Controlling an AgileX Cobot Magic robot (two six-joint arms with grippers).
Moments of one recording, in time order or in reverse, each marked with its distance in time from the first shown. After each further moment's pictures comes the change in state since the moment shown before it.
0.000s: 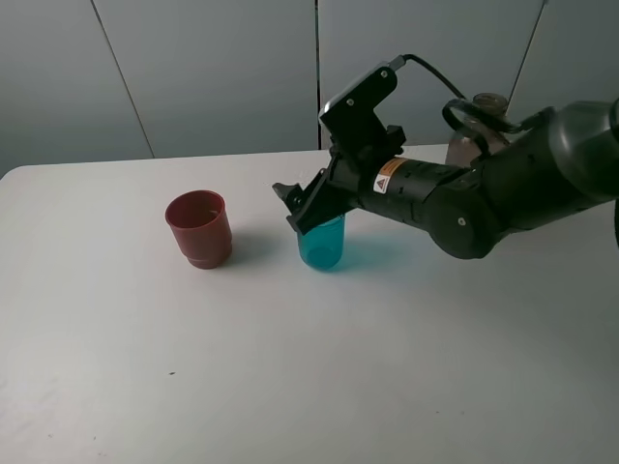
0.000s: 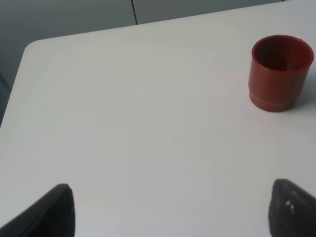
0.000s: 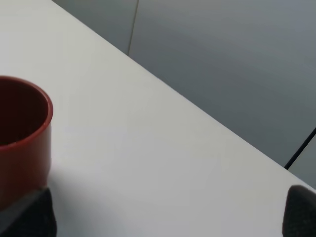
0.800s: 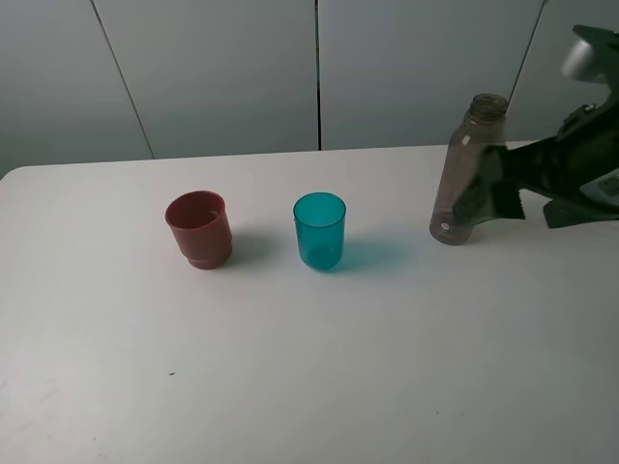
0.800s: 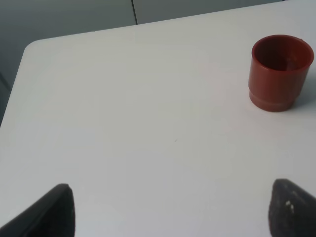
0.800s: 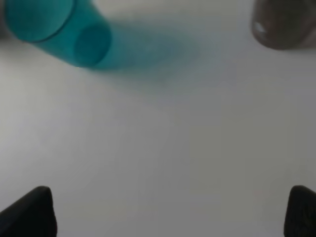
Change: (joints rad) left arm 0.000 0.000 0.000 0.000 0.000 0.000; right arm -0.345 -0.740 0.000 0.095 1.430 0.453
